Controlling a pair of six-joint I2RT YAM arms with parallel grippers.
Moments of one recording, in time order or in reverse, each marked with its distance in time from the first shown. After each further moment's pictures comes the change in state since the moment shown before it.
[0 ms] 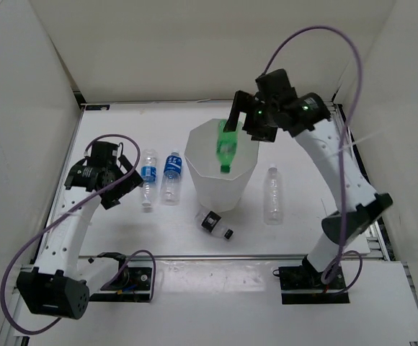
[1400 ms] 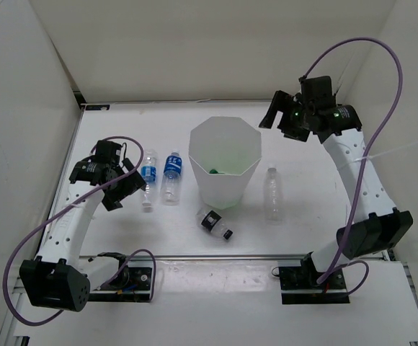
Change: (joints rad) left arm 0.001 0.078 -0.003 -0.009 0.032 0.011; right arm -0.305 -0.133 -0.352 0.200 -0.094 -0.152
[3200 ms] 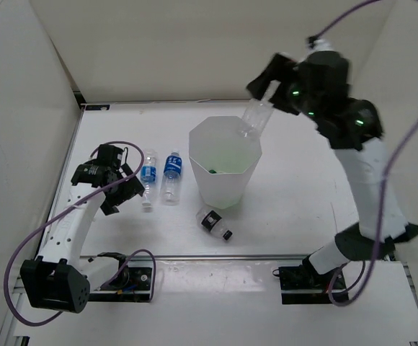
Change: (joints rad) left arm -0.002 -0.014 -0.051 -0.015 -0.056 0.011; right arm 0.247 -0.009 0.526 -0.040 0.241 0.135
